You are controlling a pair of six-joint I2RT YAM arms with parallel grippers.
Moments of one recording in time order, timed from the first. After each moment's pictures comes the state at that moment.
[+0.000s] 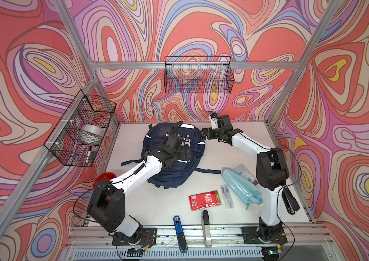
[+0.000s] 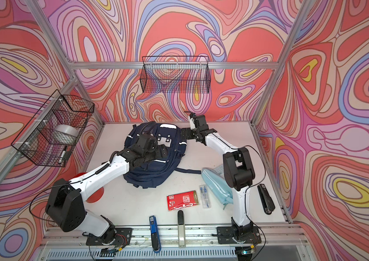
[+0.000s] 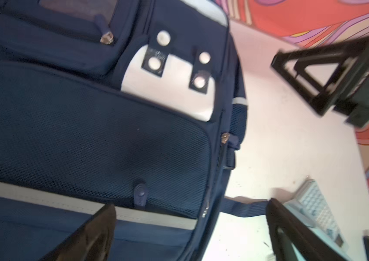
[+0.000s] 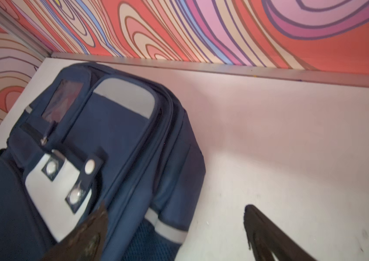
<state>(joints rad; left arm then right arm) -0.56 1.53 1.14 -0.43 -0.15 -0.70 0.34 2.10 1.69 -0.26 -0.21 0.19</state>
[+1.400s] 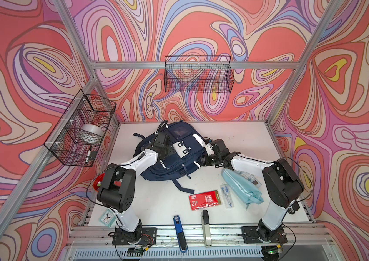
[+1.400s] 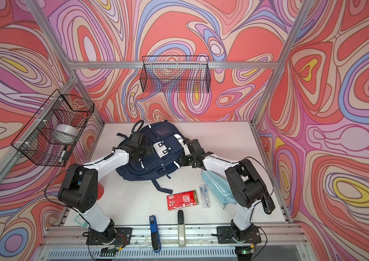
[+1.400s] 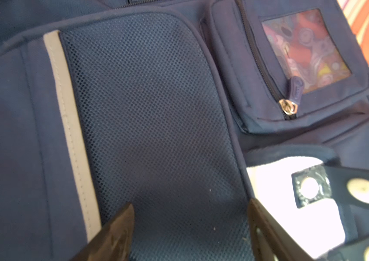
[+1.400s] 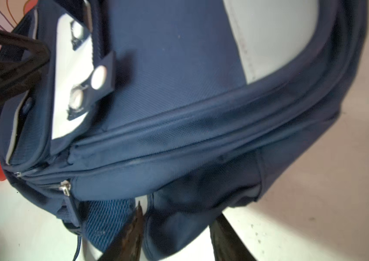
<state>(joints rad) -0.34 1.71 1.14 -0.30 -0.15 -0.66 0.52 1.77 1.08 -0.11 -0.25 0.33</state>
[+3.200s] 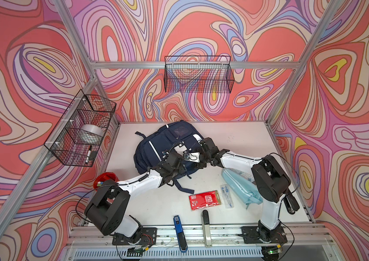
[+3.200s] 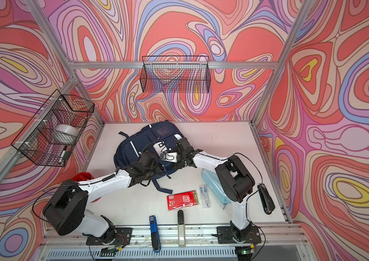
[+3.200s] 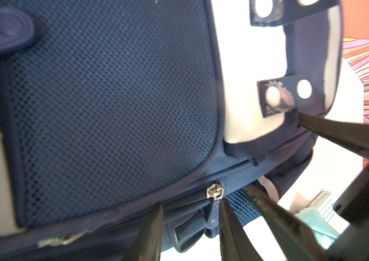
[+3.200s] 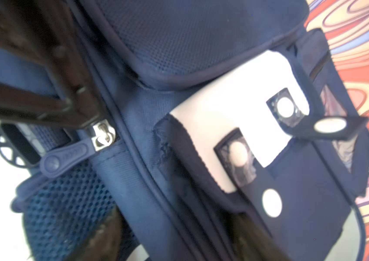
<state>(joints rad) -0.61 1.50 0.80 -0.16 -0.15 -1.03 0.62 1.94 1.26 -0.13 -0.23 -1.00</state>
